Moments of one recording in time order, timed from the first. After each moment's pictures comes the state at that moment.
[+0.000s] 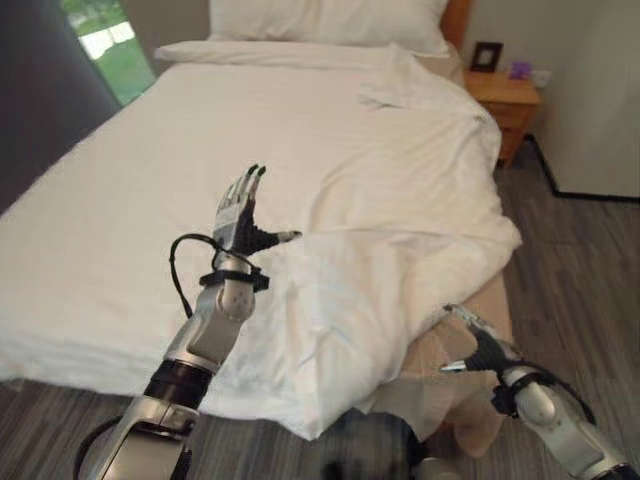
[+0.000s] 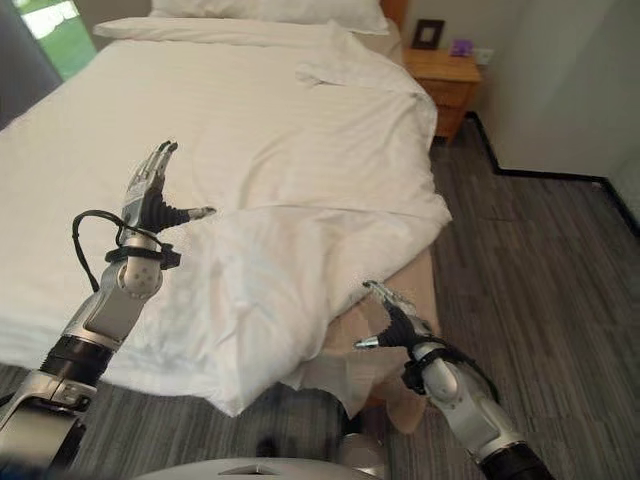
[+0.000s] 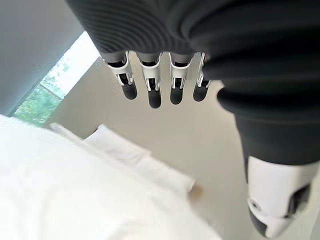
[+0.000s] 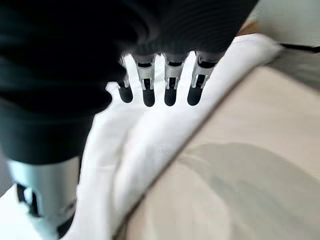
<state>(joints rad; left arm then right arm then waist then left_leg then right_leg) -0.37 0.54 -0.24 0.31 0.49 0.02 0.42 0.17 -0.59 0.31 0.09 -0.37 -0.13 -0.06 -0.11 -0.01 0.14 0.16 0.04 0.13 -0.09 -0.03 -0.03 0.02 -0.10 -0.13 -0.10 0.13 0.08</state>
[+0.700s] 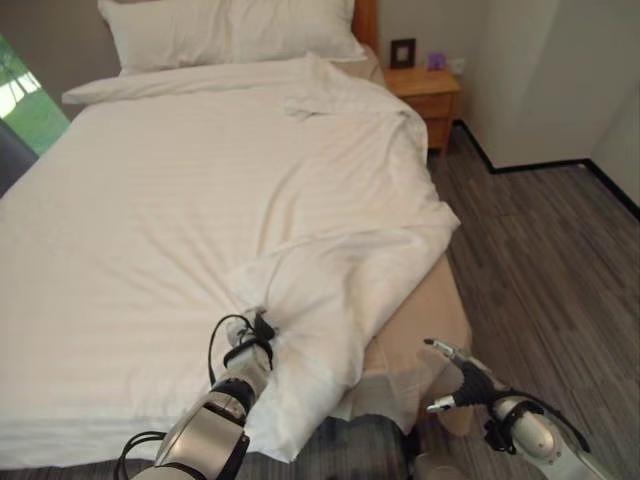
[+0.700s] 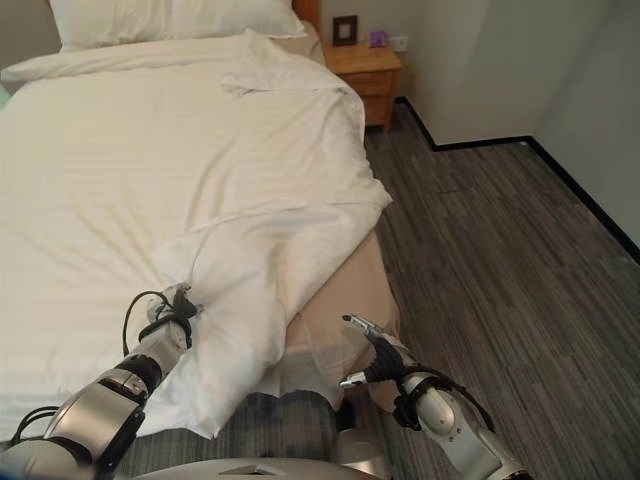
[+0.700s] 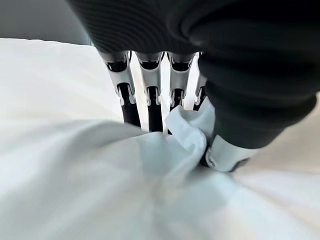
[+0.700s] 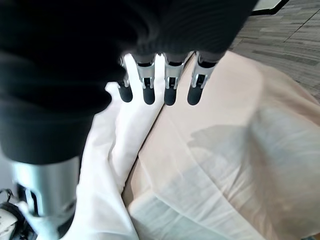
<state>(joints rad) -0.52 0.28 -0.37 1.13 0.36 0.15 0.45 0.23 -0.62 0.41 0.01 -0.26 -0.17 -0.01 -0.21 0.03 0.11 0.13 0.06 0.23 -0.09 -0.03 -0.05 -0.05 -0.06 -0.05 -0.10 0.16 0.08</state>
